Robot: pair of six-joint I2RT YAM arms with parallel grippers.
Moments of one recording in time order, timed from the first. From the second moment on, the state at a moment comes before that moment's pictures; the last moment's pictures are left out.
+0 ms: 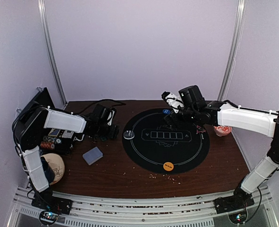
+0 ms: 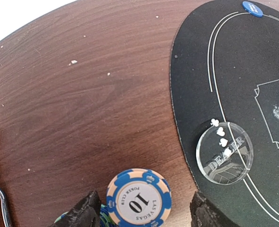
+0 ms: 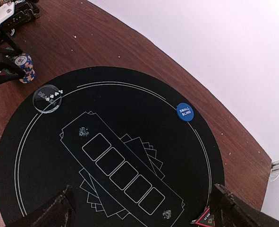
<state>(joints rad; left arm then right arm) -0.60 1.88 1.11 -0.02 -0.18 -0.18 0.69 1.56 1.20 -0.27 0.24 -0.23</state>
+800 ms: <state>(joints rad) -0.60 1.88 1.11 -0.02 -0.18 -0.18 0.69 1.56 1.20 -0.26 0.24 -0.23</state>
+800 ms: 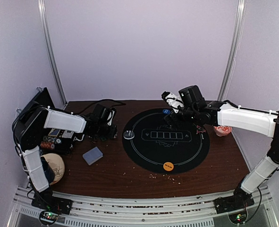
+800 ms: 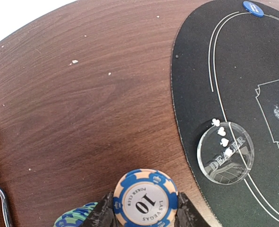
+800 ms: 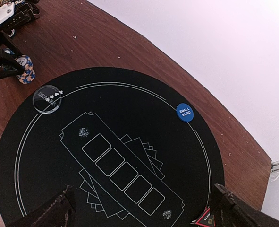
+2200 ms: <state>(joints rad) -0.91 2.11 1.54 -0.04 -0.16 -0.18 0.41 1.53 1.20 -0.26 0.25 -0.10</state>
